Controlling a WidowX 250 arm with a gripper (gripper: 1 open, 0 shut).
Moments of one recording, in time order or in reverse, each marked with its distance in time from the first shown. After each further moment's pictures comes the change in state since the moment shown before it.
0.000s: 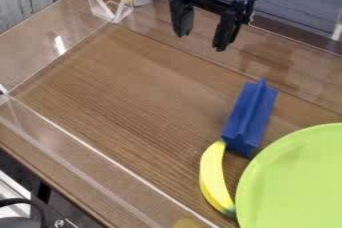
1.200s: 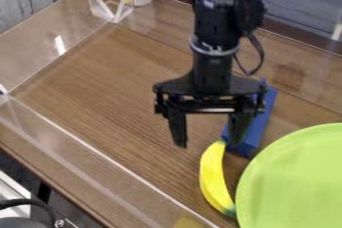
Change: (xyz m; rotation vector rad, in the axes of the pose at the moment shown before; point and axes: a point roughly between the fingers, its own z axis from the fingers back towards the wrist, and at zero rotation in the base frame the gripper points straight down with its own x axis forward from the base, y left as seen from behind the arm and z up) arm -0.081 -0.065 -0.055 -0.057 0.029 0.606
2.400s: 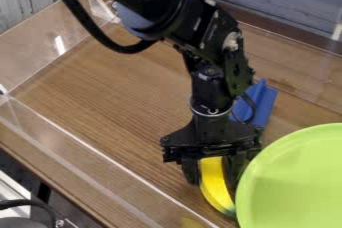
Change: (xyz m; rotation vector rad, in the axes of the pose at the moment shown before) arm 0.006 -0.002 -0.056 -0.080 -0.033 0.077
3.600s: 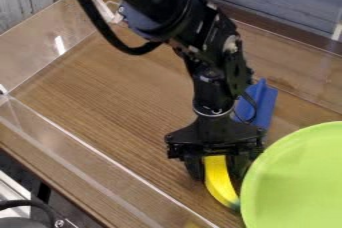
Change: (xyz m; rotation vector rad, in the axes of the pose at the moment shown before) arm 0.008 0.002 -0.011 -0.011 0.007 -0.068
